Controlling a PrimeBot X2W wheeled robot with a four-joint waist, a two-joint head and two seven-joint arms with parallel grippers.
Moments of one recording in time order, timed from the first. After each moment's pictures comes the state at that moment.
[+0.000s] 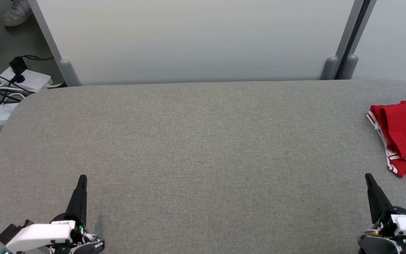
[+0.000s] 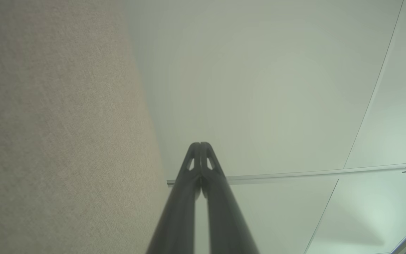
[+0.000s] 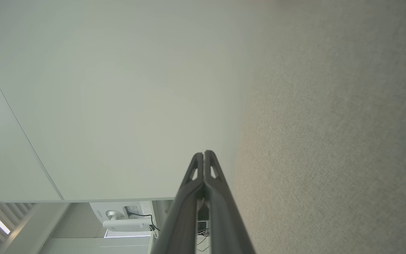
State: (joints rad) left arm -0.05 0.04 0.08 0.27 -1.61 -0.12 0.11; right arm -0.07 -0.04 -0.13 0.27 1.60 0.13 0.11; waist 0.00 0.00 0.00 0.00
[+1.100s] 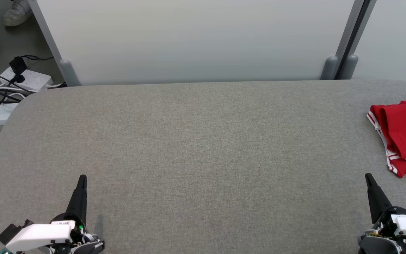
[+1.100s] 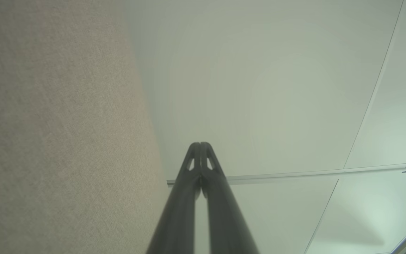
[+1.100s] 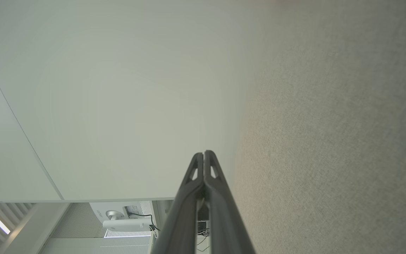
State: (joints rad) left arm -0.05 0.04 0.08 0.27 -1.61 -0.12 0.11; right arm -0.07 -0.04 -0.13 0.27 1.60 0.13 0.11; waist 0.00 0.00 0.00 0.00
